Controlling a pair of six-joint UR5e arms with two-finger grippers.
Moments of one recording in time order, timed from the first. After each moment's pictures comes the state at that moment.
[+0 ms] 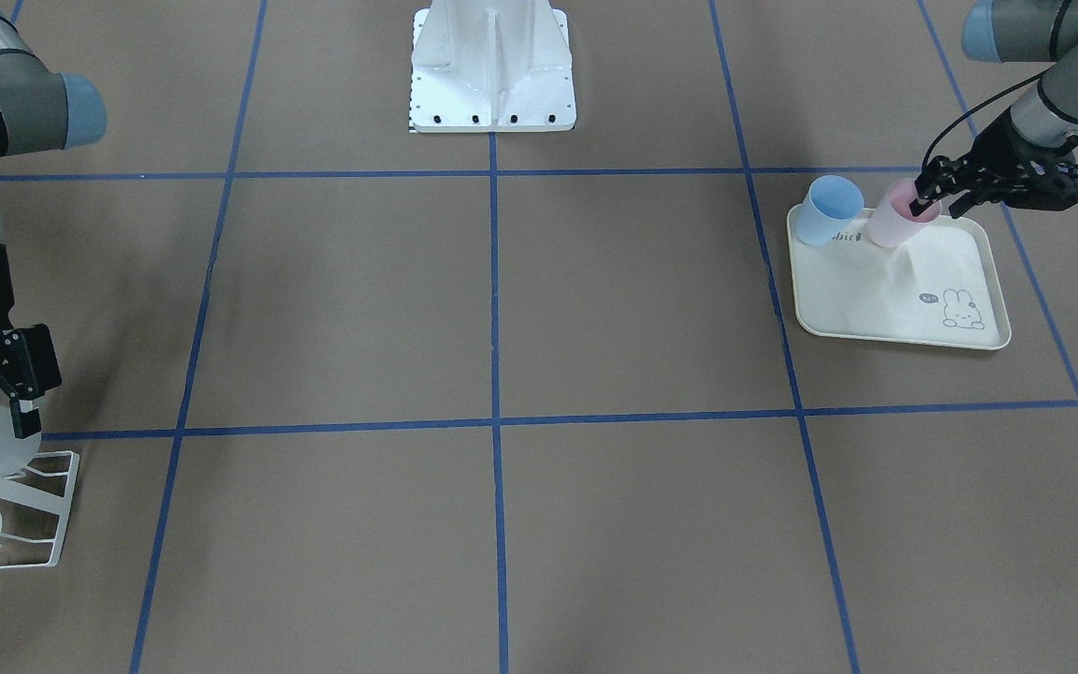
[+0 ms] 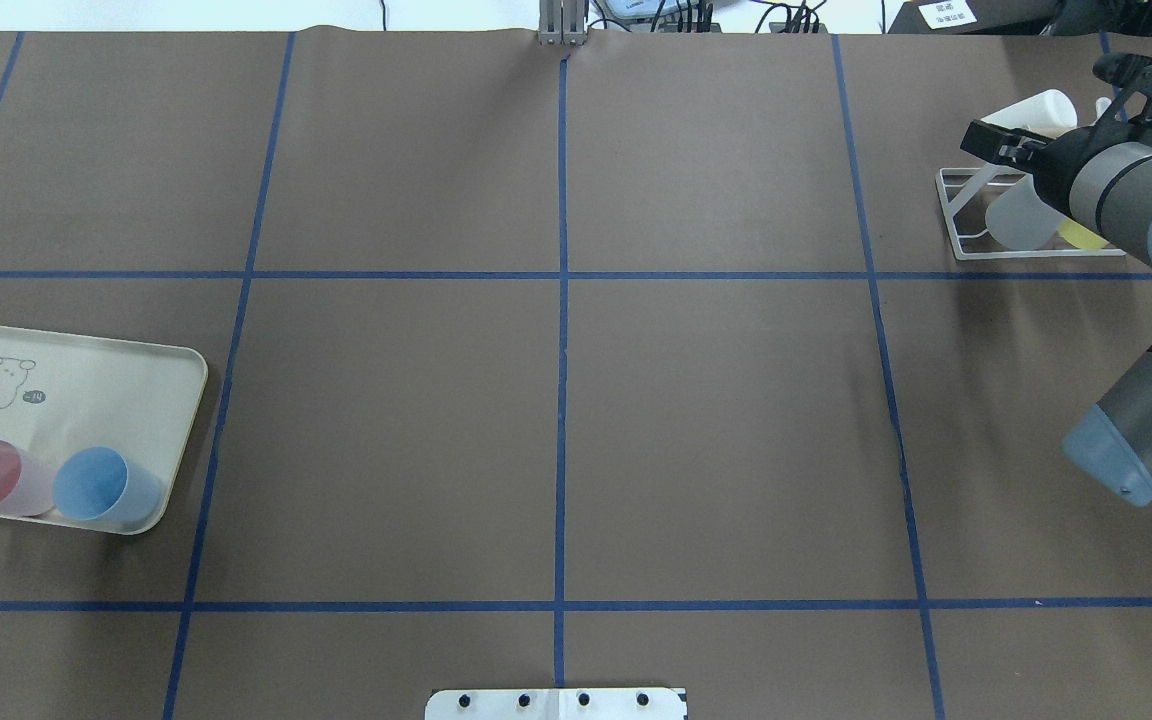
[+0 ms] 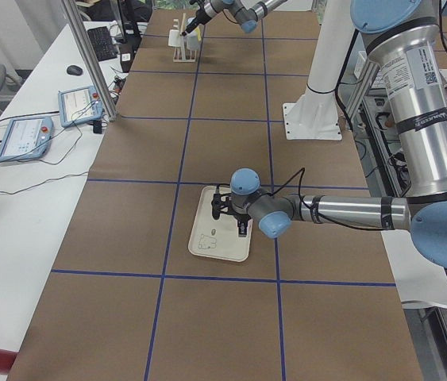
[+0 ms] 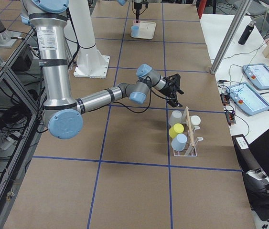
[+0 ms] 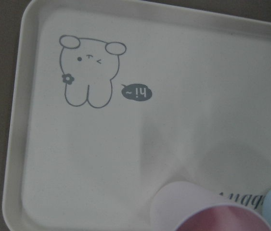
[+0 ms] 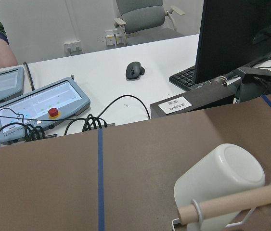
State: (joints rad) left arm -0.91 -1.24 -1.79 -2.34 -2.25 -0.88; right arm 0.89 -1.47 1.75 -0.80 1.38 1.17
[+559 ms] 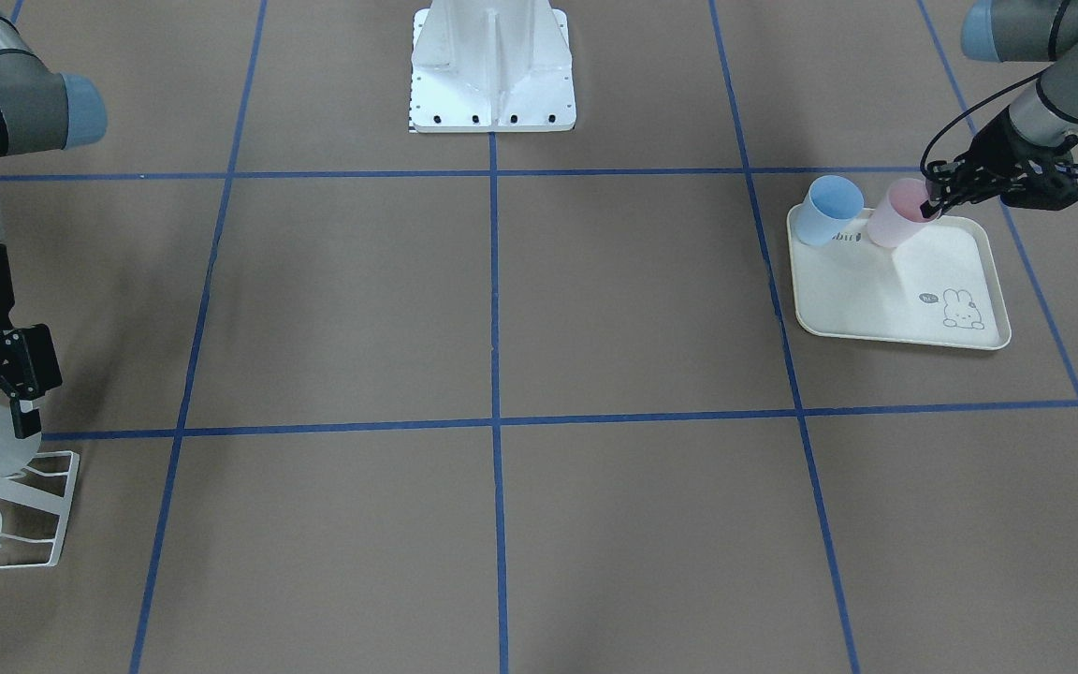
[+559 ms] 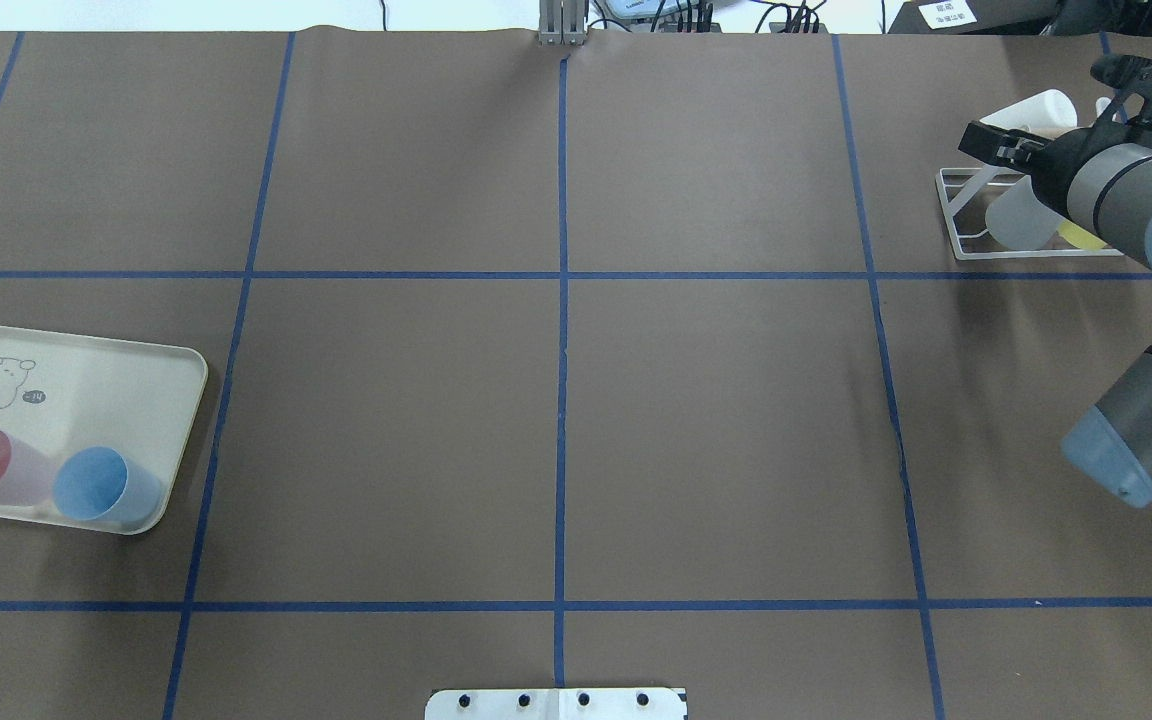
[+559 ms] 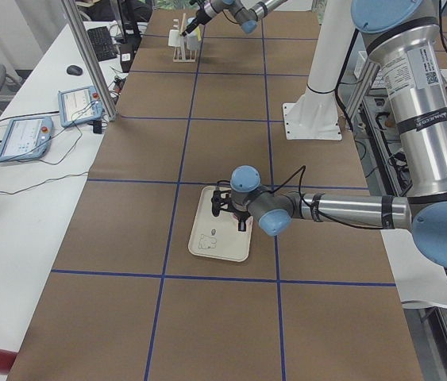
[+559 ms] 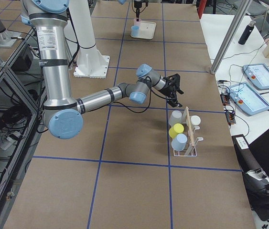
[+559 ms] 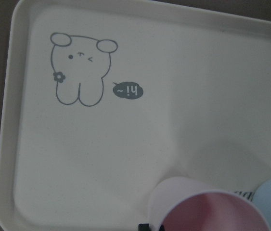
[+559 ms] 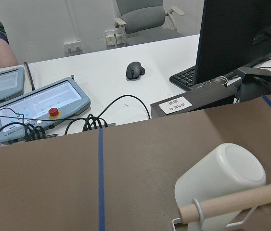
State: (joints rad) left arm -0.97 -1.22 -1.85 -2.34 -2.25 -0.88; right arm 0.89 -1.47 1.75 -0.80 1.38 1.17
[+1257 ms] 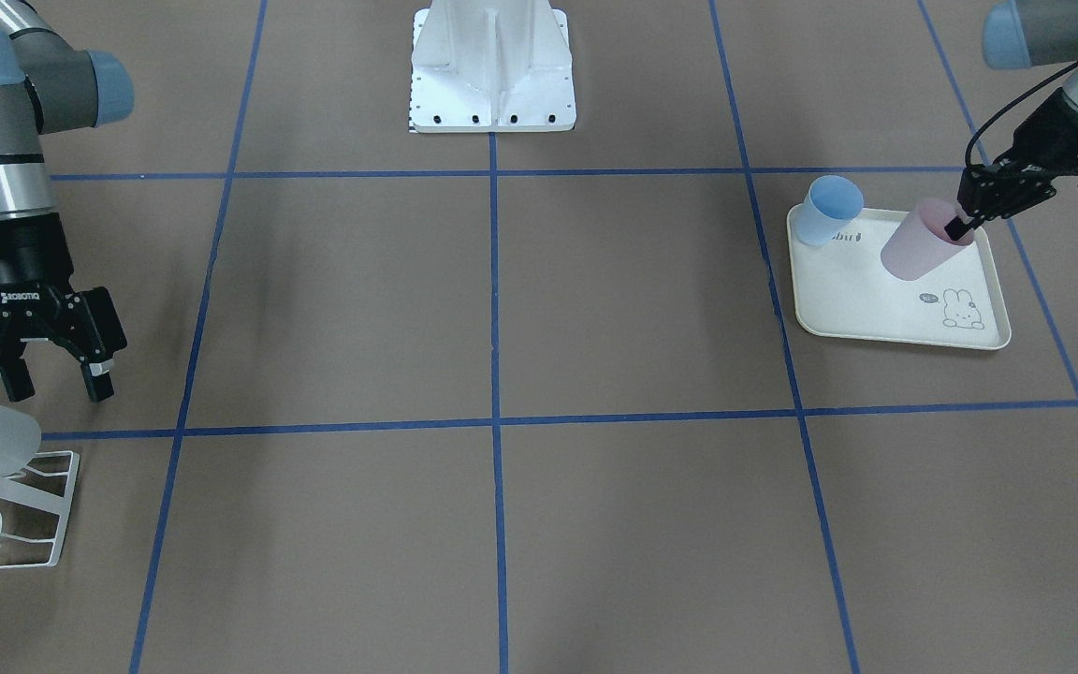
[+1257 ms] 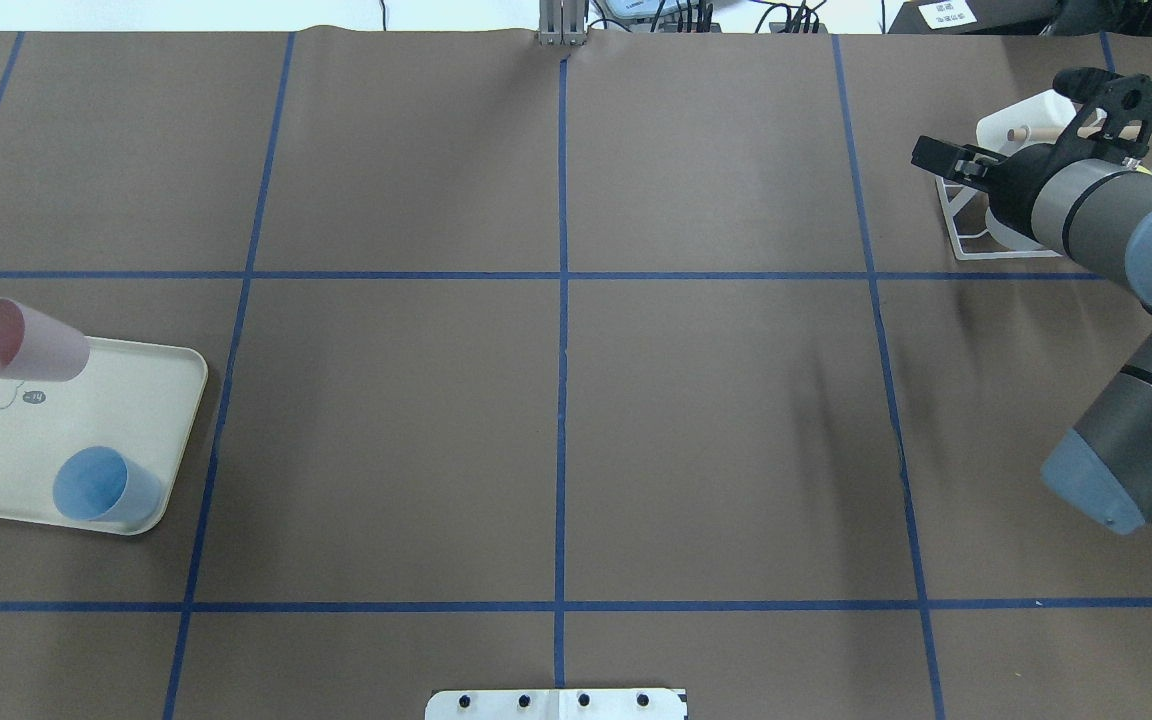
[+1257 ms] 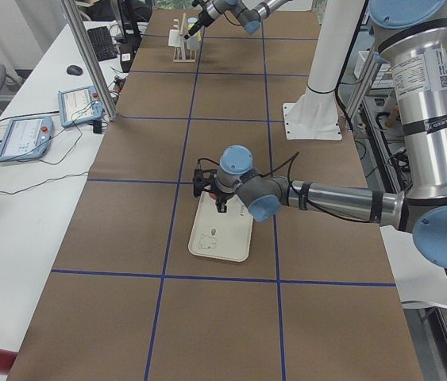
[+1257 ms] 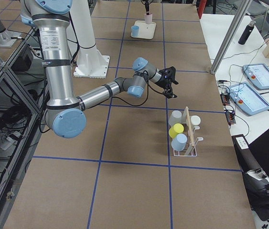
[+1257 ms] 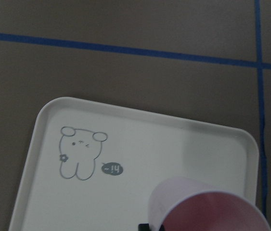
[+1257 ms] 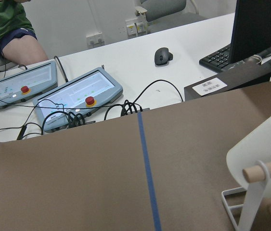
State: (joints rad) left arm -1.10 -1.42 -1.88 -2.34 -2.31 -1.08; right arm 0.82 -1.46 1.84 -0.80 1.43 1.28
